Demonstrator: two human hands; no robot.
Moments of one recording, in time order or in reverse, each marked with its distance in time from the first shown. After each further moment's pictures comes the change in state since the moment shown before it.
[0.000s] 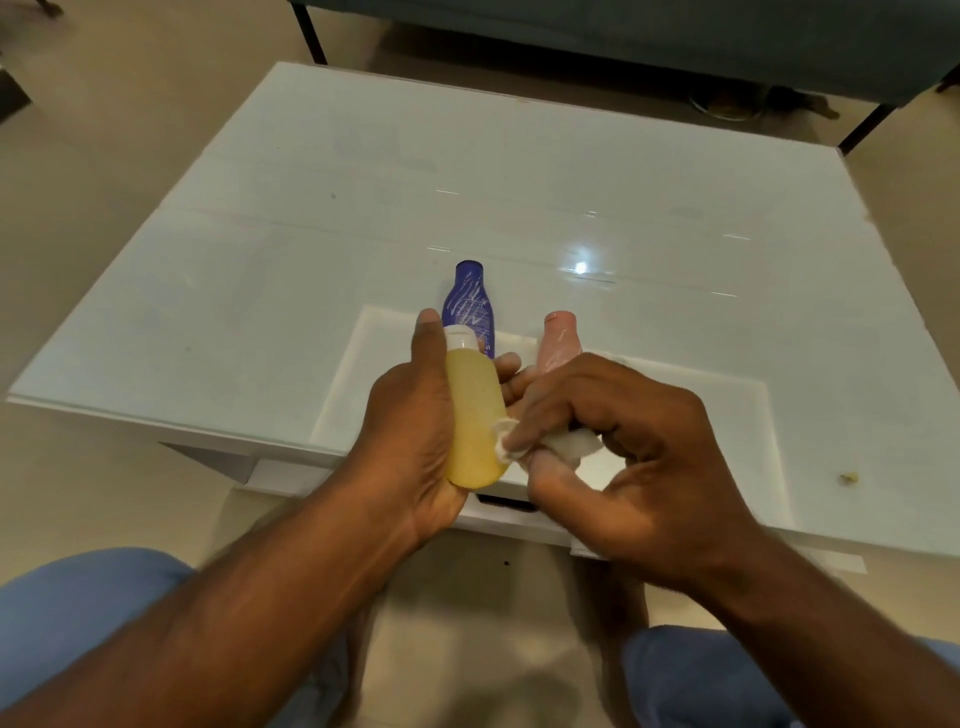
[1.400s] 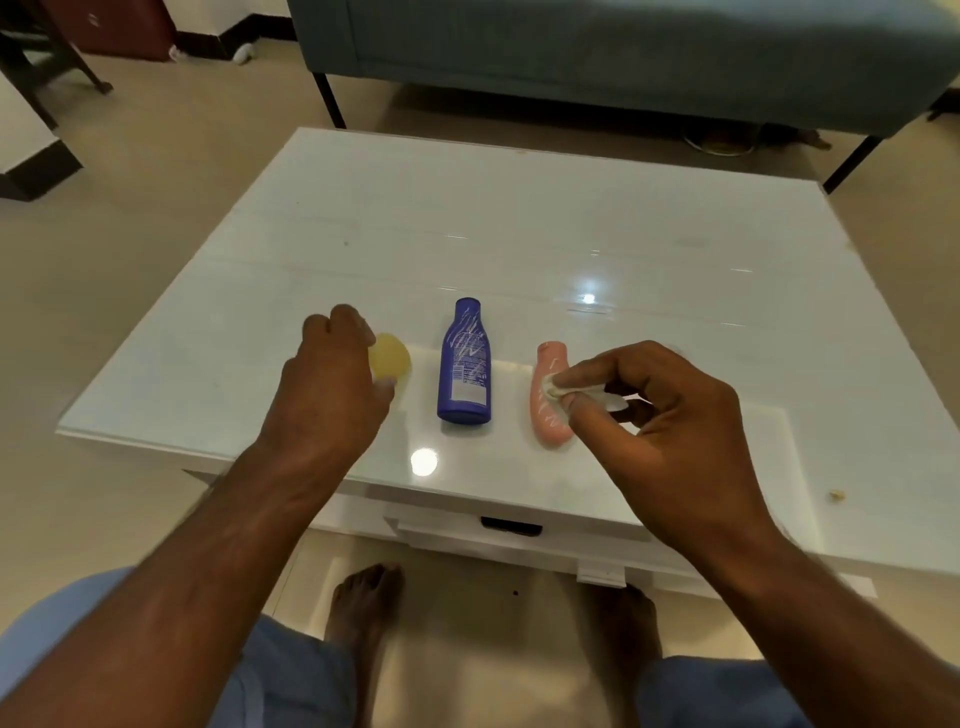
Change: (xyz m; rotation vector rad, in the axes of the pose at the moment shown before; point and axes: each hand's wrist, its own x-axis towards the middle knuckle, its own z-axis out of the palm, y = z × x) left_hand 0.043 0.045 -0.058 1.605 0.413 0.626; right_hand 0.001 0.011 -0.020 -0.051 0.255 0.407
